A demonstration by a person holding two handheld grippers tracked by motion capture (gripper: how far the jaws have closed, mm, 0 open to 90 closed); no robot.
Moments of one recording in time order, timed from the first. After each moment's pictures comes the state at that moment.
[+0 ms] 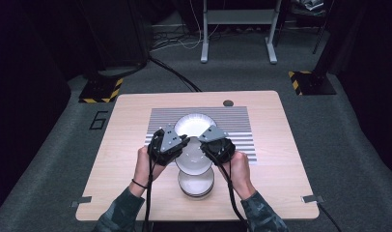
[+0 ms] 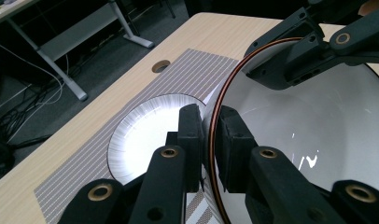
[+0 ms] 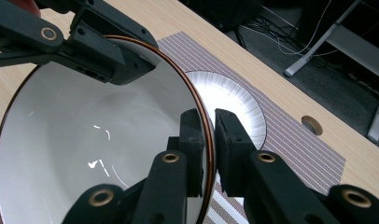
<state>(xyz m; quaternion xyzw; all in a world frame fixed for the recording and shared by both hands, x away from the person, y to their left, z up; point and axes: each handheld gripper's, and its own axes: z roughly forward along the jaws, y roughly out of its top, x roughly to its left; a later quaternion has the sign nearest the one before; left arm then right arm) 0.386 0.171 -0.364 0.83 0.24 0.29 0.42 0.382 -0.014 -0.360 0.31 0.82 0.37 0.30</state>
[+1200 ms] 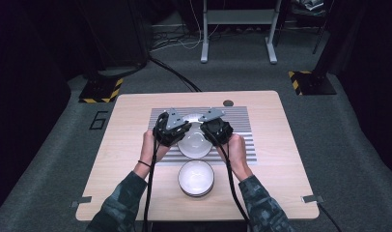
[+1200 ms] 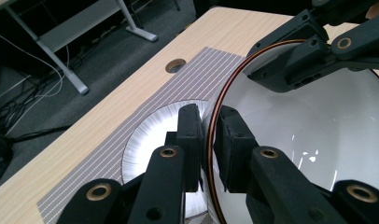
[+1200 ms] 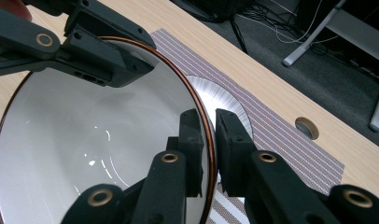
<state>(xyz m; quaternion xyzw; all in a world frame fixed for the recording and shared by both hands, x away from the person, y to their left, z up) 0.448 0.166 -0.368 0.83 0.26 0.28 0.40 0.442 -0.013 -0.362 0.33 0.83 0.35 0.29</state>
